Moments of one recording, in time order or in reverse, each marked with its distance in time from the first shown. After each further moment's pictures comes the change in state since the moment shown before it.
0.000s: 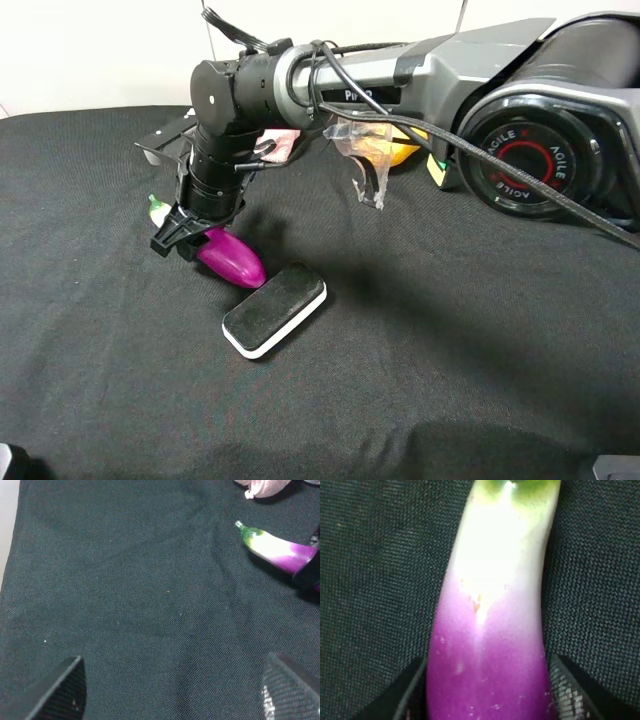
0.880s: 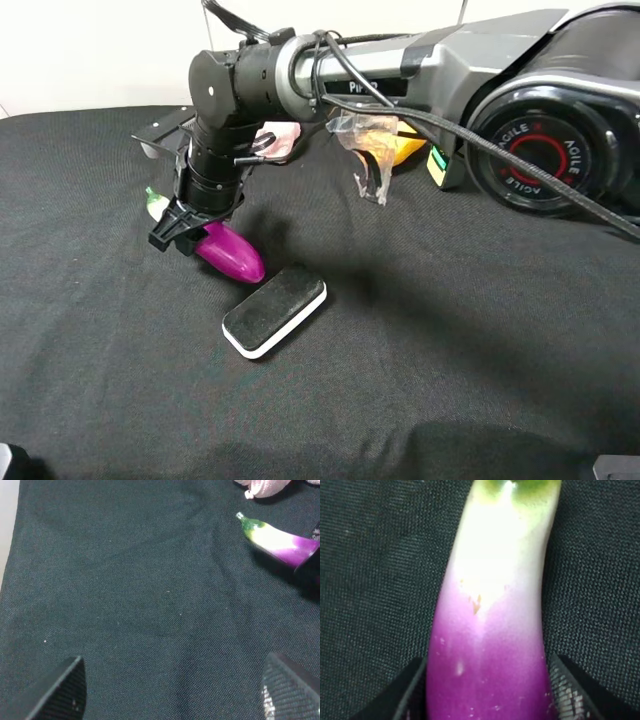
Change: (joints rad) left arm 0.000 0.000 0.000 0.000 0.000 0.000; right arm 0.000 -0.019 0.000 -0.013 0.003 0.000
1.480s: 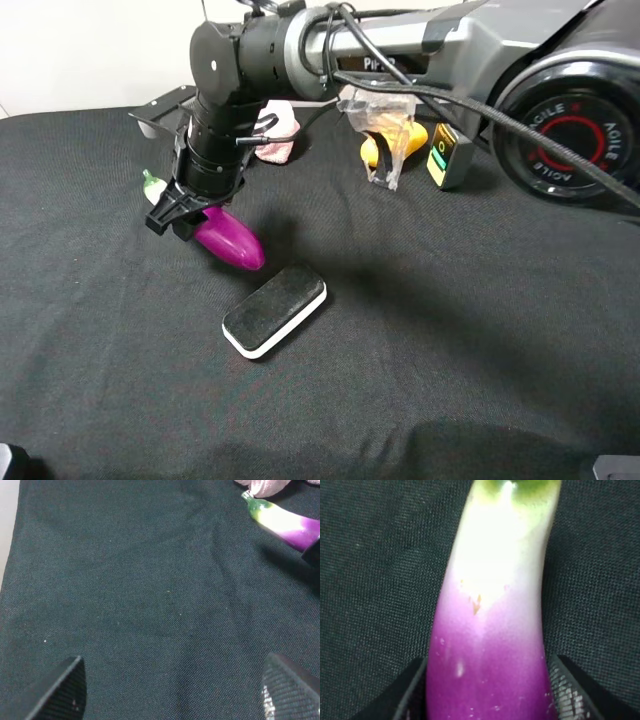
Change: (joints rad) left arm 0.000 0.000 0.000 0.000 0.000 0.000; right arm -0.008 -0.038 0.000 -0.008 0.015 0.008
